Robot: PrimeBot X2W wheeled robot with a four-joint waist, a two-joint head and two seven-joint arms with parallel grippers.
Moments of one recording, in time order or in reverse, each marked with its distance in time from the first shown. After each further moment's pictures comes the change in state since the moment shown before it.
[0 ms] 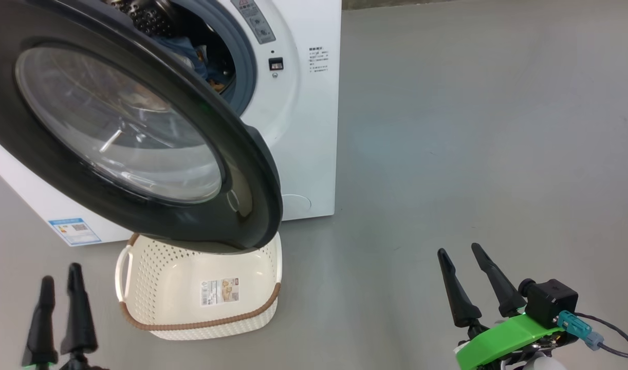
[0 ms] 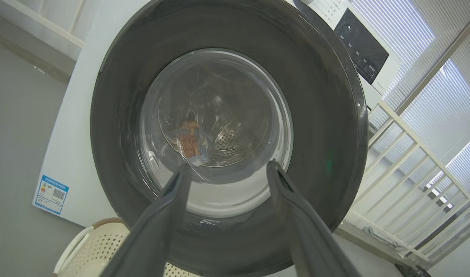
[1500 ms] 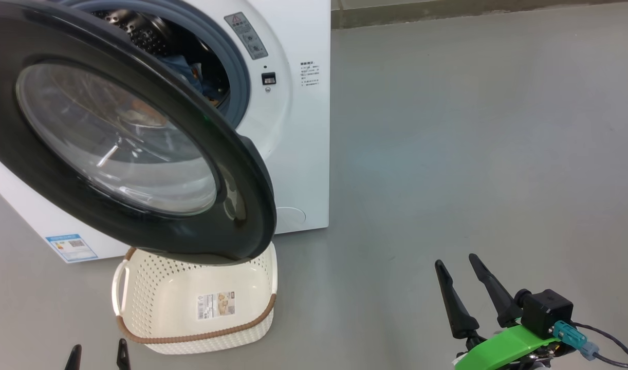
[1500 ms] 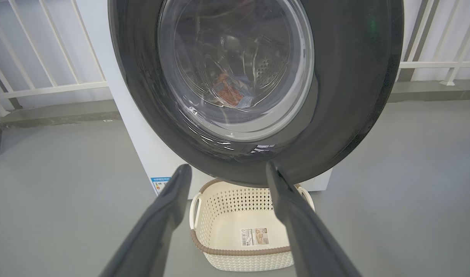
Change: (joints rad) left arm 0.163 -0.130 0.075 0.064 0.777 0.091 -0.001; right arm 0.032 0.002 0.007 -0.009 -0.018 0.000 0.000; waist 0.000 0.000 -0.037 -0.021
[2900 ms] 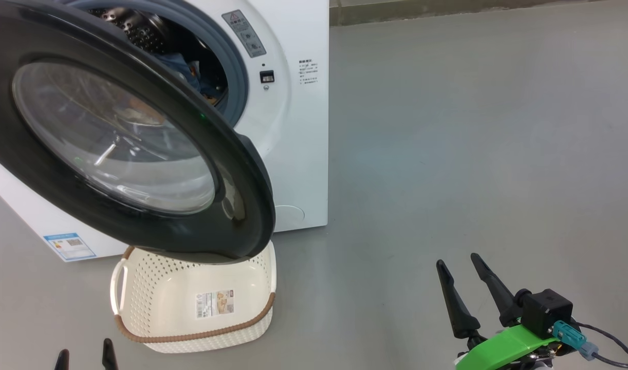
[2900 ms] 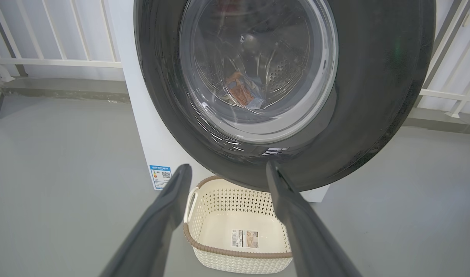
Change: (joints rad) left arm -0.004 0.000 0.013 0.009 -0.146 0.016 0.000; right arm 0.000 0.003 -0.014 -0.001 -0.043 0.000 0.000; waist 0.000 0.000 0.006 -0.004
